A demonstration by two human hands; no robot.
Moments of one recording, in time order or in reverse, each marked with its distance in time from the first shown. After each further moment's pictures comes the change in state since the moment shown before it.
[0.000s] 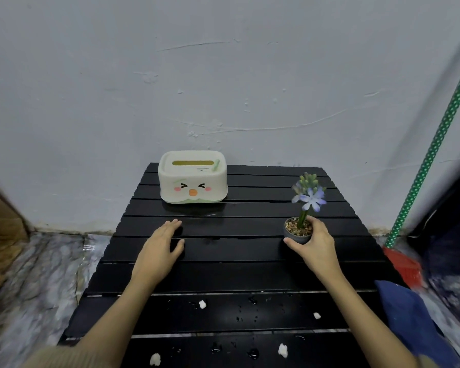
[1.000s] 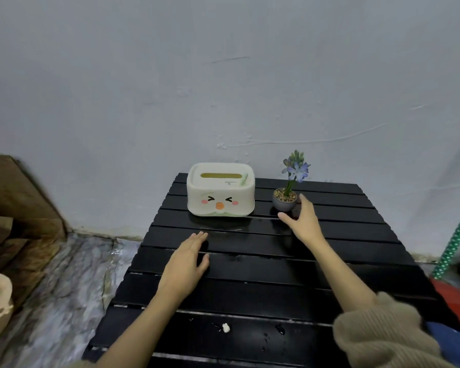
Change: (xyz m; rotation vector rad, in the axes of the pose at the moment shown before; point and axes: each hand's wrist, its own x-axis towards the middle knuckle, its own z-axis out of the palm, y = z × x) left_hand -0.001 0.004 0.001 0.004 0.029 0.015; right_hand 0.095 -0.039 0.071 0.170 -0.174 -0.034
